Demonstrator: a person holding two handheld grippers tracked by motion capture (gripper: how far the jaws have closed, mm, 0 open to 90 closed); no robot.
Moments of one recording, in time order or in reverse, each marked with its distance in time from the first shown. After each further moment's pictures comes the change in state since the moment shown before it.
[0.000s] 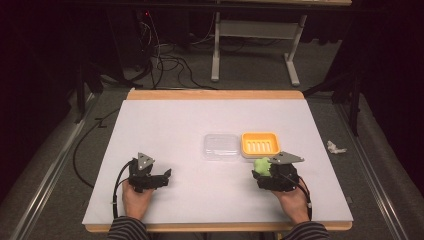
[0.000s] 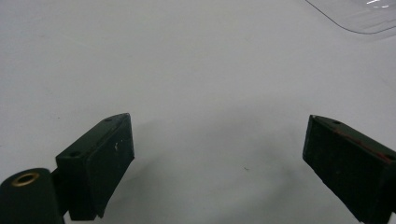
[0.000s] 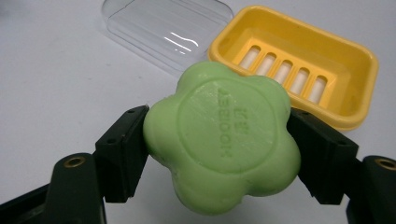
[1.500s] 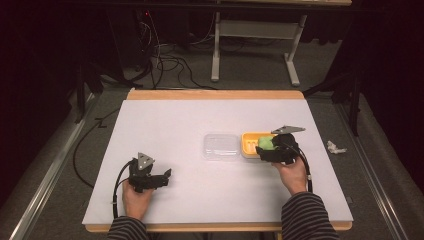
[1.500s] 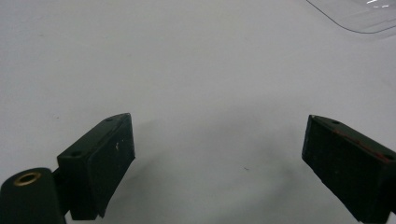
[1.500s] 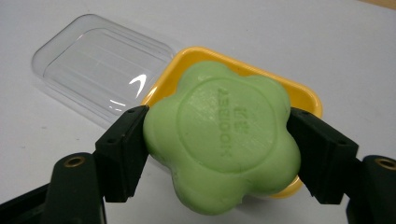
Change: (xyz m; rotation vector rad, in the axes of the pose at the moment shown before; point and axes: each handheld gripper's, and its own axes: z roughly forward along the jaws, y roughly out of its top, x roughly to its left) left arm 0.000 0.000 0.000 0.006 0.000 0.002; right arm -0.049 0.049 0.029 0.042 -0.038 0.100
